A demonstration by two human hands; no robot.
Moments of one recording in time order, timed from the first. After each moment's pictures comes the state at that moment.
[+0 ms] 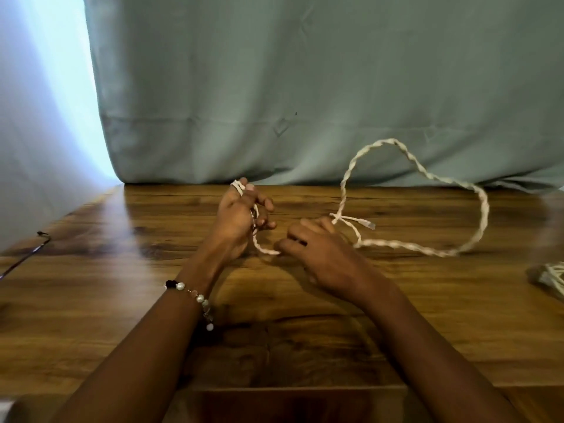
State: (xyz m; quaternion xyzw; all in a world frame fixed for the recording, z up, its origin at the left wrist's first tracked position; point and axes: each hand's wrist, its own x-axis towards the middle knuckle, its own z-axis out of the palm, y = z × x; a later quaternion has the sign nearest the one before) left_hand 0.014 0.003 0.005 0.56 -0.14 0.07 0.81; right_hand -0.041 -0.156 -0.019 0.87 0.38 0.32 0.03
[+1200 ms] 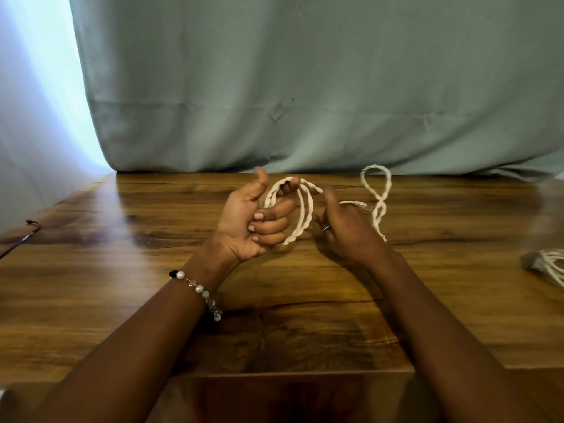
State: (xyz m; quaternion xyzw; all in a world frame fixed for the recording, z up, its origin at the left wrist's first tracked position) left_hand 0.007 -0.002 -0.003 0.23 -0.35 -0.44 0.80; right_hand -0.016 -0.193 -0.025 0.93 0.18 0.24 -0.19
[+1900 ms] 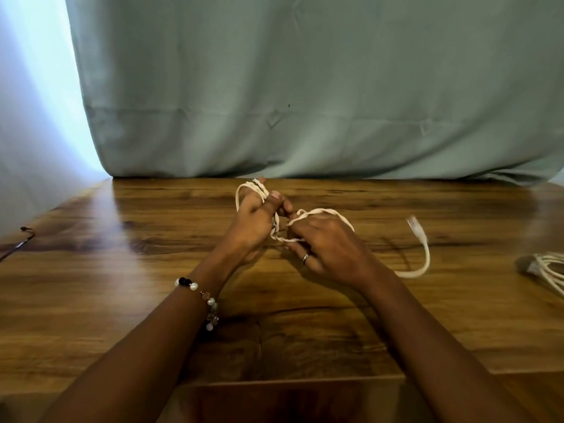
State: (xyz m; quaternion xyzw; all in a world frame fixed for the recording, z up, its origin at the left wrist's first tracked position) left_hand 0.005 -0.030 -0.010 0.56 -0.19 0.03 0.80; right_hand -0.038 -0.173 -0.019 0.88 0.34 0.31 -0.07
